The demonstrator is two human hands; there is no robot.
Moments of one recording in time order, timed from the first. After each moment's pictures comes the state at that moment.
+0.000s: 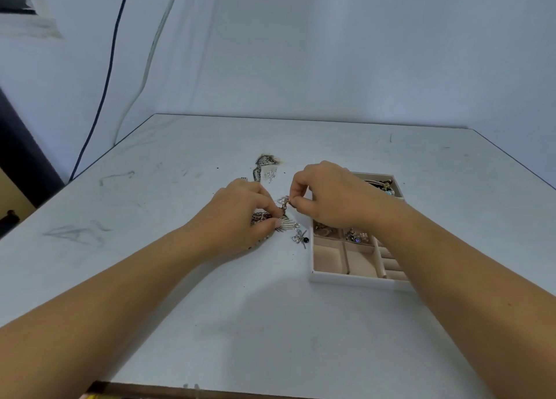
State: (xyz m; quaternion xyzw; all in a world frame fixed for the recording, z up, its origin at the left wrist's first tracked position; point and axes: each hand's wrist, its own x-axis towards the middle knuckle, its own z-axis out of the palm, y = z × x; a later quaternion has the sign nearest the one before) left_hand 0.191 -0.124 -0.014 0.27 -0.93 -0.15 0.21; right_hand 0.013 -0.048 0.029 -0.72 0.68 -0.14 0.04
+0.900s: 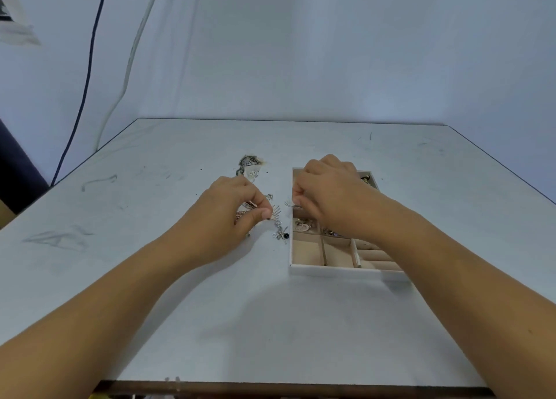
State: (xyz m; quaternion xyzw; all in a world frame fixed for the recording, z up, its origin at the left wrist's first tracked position) left_hand 0.191 -0.095 0.004 0.27 -0.91 -0.20 0.25; right_hand 0.000 -0.009 0.029 -0.73 0.66 -0.11 -0.11
